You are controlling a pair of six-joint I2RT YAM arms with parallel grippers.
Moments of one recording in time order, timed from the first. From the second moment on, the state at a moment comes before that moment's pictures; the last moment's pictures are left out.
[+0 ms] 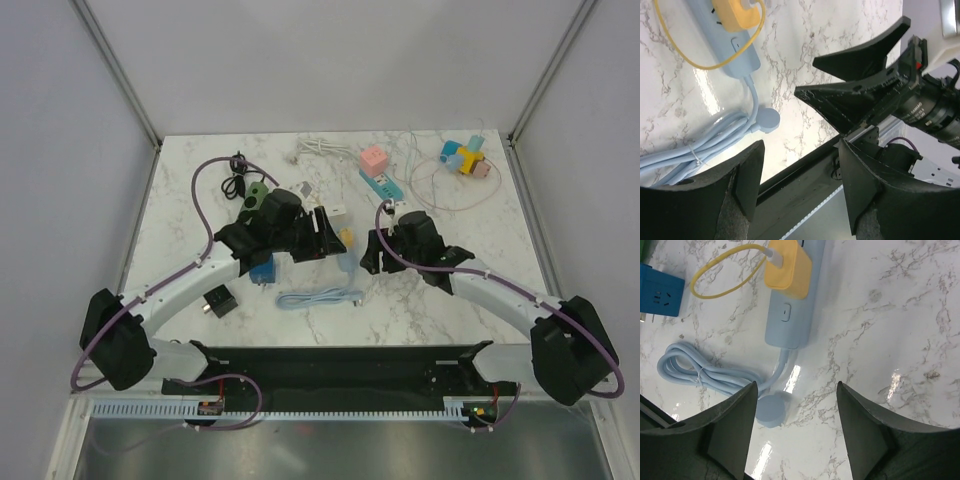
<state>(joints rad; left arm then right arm) -0.71 1.32 1.03 -0.39 0.20 -0.83 0.56 1.29 0.72 -0.13 -0.14 0.38</state>
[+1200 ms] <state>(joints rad) -0.58 2.17 1.95 -0.83 0.04 -0.66 0.56 1.46 0.64 -0.01 -0.30 0.38</state>
